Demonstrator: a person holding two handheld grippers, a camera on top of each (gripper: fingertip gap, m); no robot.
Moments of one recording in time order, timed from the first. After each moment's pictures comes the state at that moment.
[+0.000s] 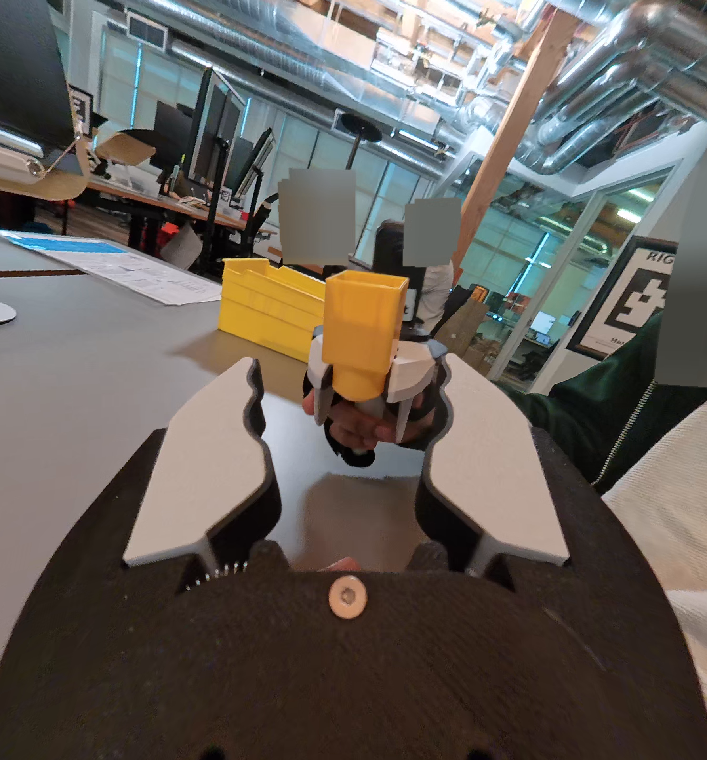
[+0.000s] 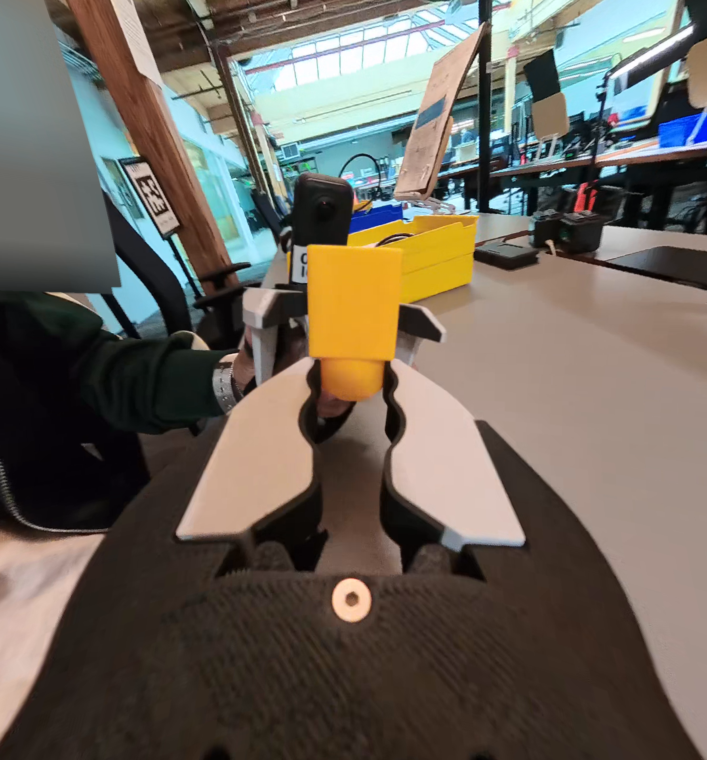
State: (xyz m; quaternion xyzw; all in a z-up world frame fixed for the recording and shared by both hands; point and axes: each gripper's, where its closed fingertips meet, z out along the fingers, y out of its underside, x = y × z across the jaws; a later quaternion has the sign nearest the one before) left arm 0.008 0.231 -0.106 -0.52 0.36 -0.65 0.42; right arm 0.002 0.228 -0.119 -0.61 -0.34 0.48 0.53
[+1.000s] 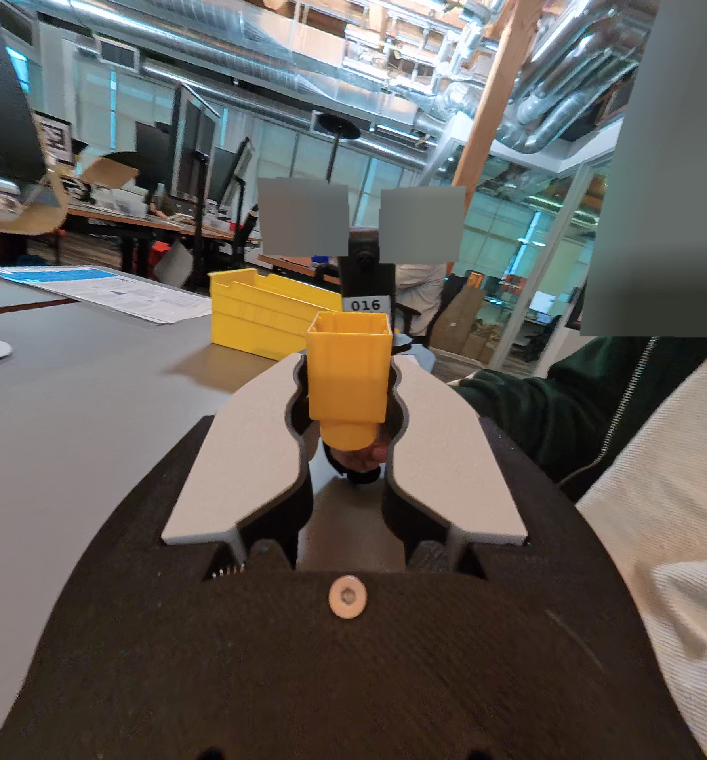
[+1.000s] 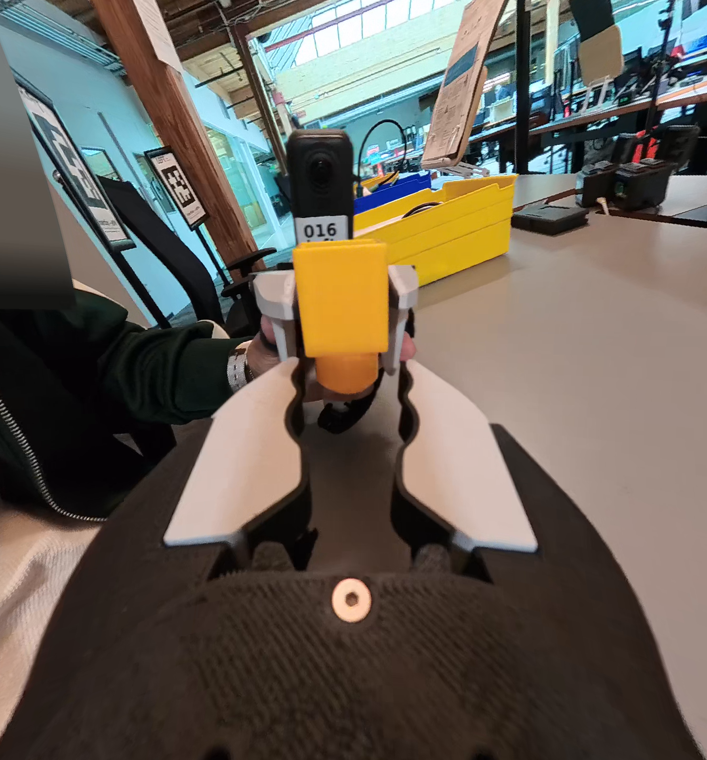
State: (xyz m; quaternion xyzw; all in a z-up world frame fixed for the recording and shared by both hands) left arm 0.007 0.221 -0.101 -0.49 0.40 -0.64 0.44; right arm -0.015 0.222 -0.132 -0.62 -0.35 0.51 0.49
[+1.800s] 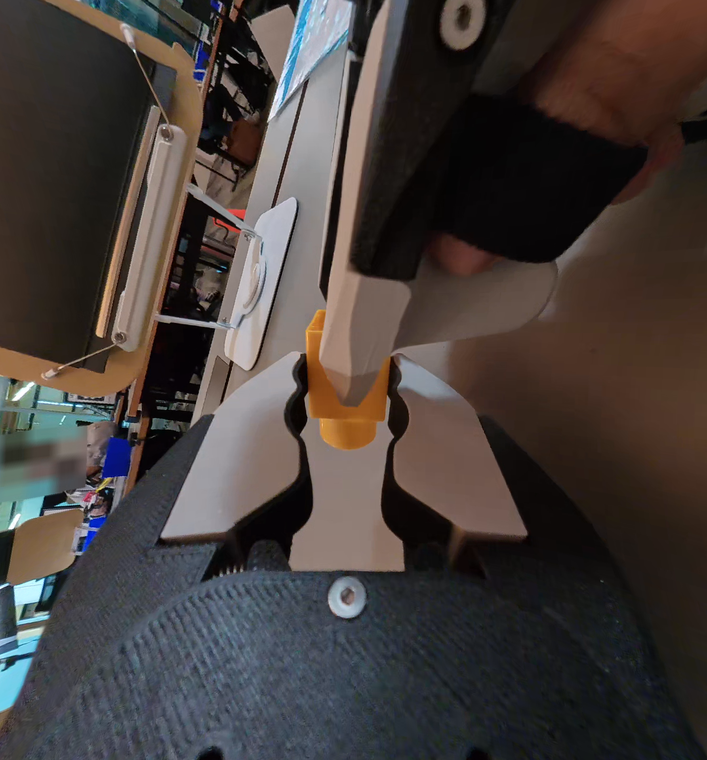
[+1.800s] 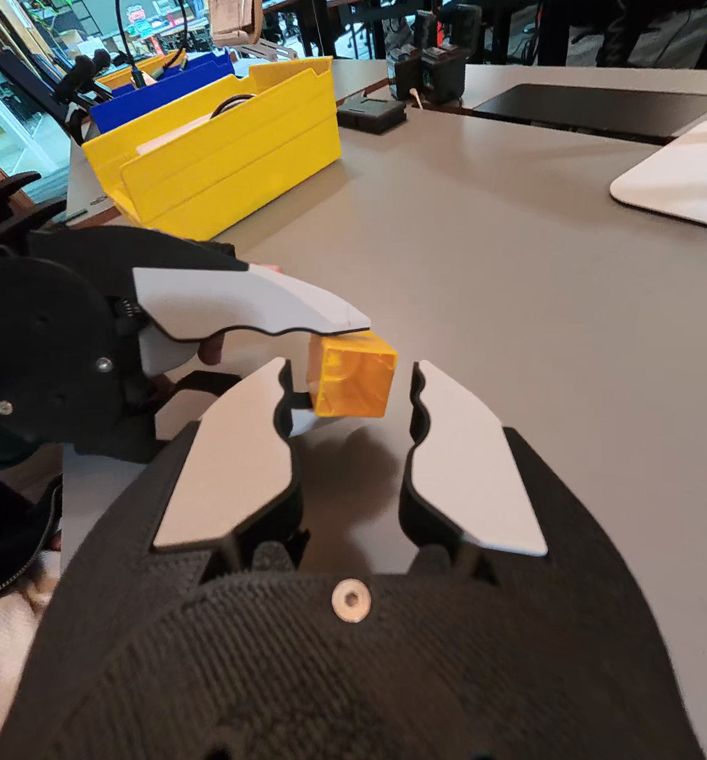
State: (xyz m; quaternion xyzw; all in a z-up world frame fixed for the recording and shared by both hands) left arm 0.012 0.264 -0.188 -0.55 0.63 0.09 0.54; right arm 0.005 0.261 -0.176 -0.77 -0.27 0.32 0.48
